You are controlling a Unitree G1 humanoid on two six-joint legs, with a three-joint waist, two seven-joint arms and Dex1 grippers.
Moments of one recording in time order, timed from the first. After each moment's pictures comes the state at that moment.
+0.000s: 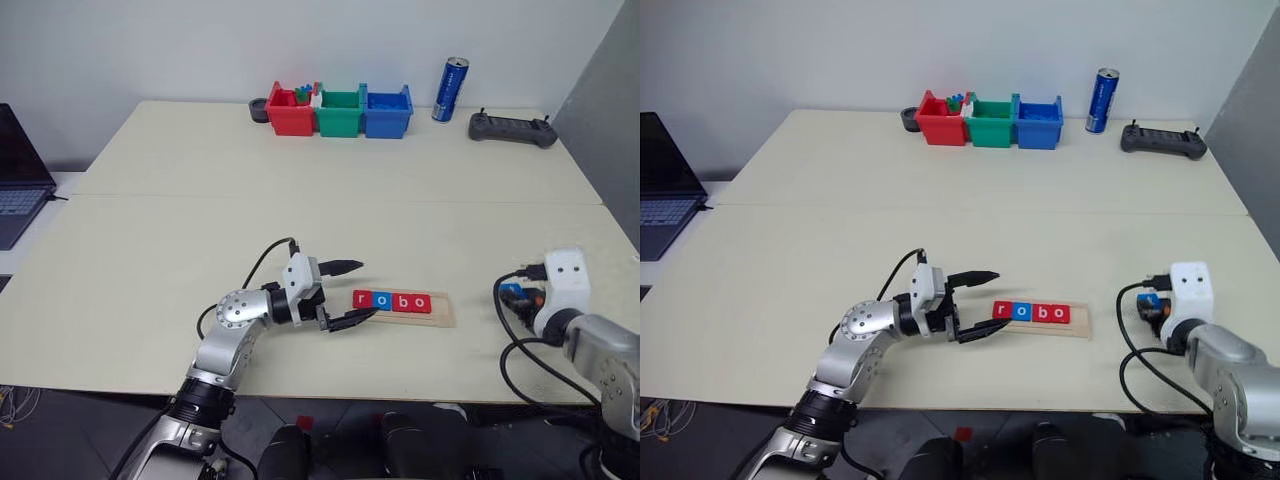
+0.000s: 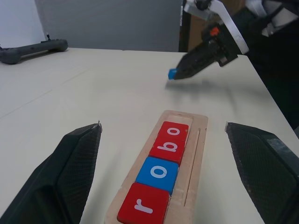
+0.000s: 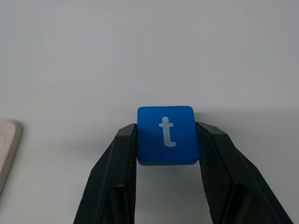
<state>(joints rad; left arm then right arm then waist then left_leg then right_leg) -0.33 0.31 -0.19 0.08 -0.31 -0.01 -1.06 -0.09 -0.46 -0.37 -0.60 0.33 1.31 0.19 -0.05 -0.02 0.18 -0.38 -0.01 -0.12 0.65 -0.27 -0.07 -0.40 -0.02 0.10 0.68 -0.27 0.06</state>
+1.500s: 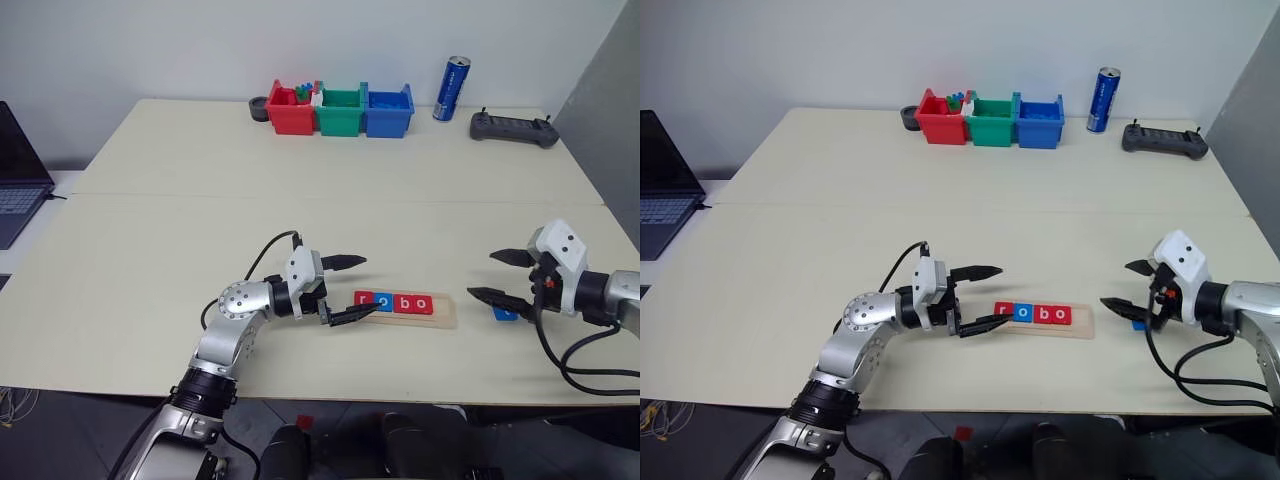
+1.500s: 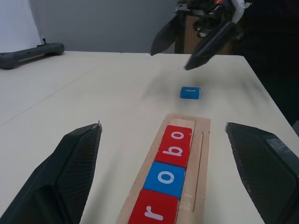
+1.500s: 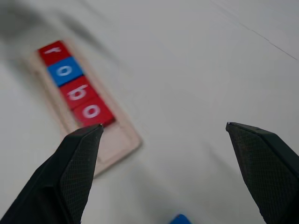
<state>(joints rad) -0.39 0.32 -0.19 0.12 -0.31 0.00 -1.10 -0.17 -0.94 -0.19 -0.20 0.37 0.51 1.08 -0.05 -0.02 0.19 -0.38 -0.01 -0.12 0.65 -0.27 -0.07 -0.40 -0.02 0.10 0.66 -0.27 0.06</state>
